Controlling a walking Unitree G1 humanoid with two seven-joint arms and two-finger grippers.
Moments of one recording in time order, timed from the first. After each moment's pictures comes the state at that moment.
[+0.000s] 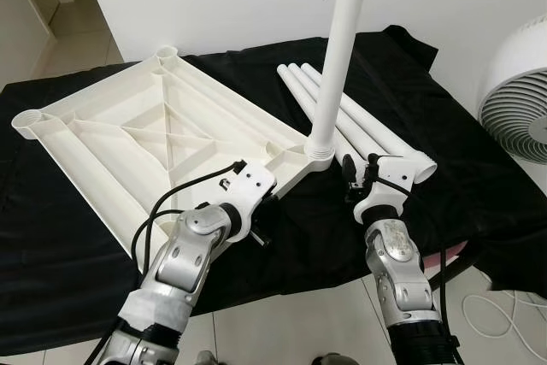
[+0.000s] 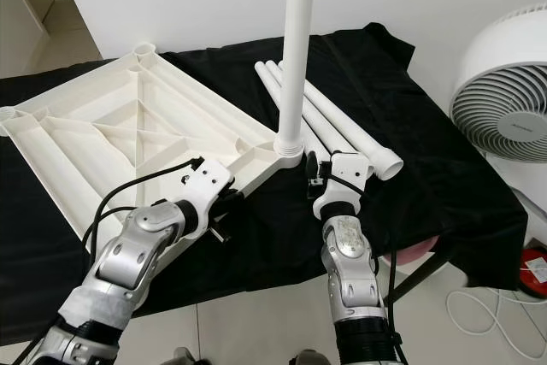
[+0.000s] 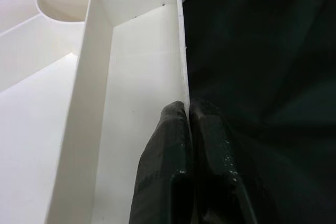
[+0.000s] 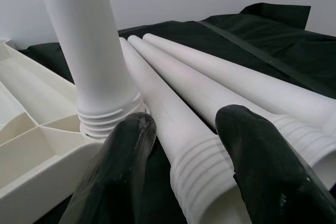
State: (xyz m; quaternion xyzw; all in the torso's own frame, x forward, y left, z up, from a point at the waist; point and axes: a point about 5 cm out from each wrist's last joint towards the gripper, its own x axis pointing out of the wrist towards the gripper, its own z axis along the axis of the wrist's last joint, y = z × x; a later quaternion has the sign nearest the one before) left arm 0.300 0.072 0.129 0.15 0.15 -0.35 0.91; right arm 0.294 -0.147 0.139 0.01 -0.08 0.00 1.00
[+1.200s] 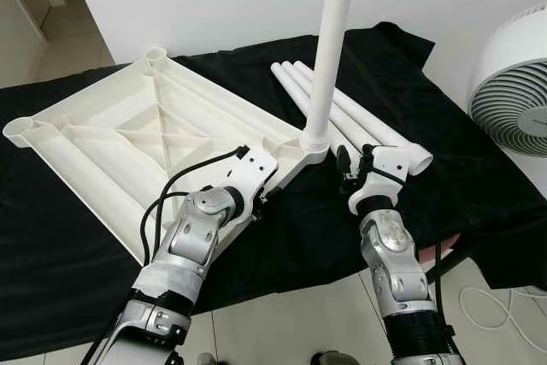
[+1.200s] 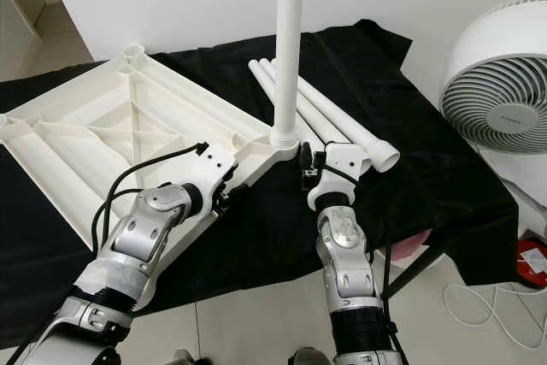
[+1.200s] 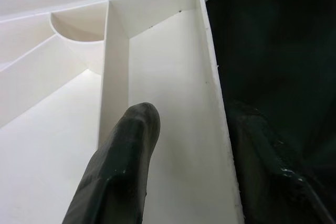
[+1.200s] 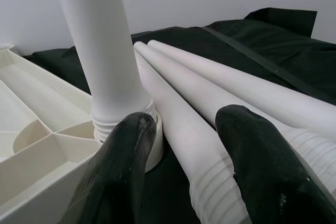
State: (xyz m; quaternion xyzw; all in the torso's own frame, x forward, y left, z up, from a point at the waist) left arm 0.321 0.069 0.133 0.18 0.15 -0.34 0.91; right arm 0.300 -0.136 0.149 0.01 -0.09 0.02 1.00
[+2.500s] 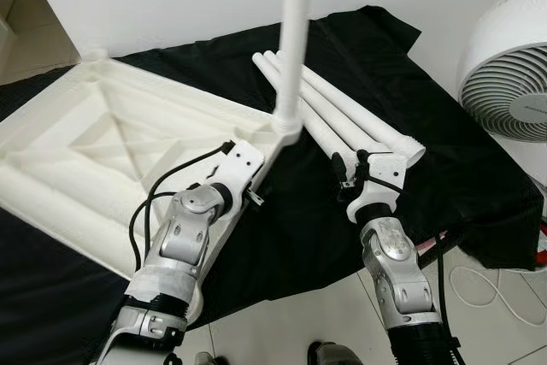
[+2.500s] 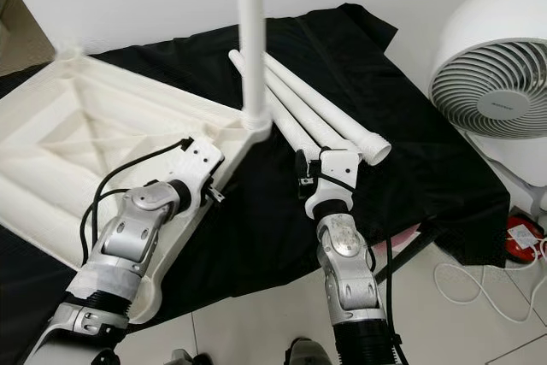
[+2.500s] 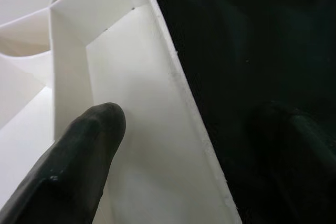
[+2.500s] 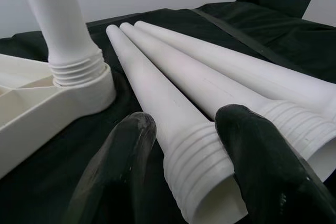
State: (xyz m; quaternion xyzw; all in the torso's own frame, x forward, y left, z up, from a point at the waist) left arm 0.324 0.095 0.135 0.17 0.15 -0.28 0.93; right arm 0.289 -0.131 0.149 0.01 -0.09 0.05 1.00
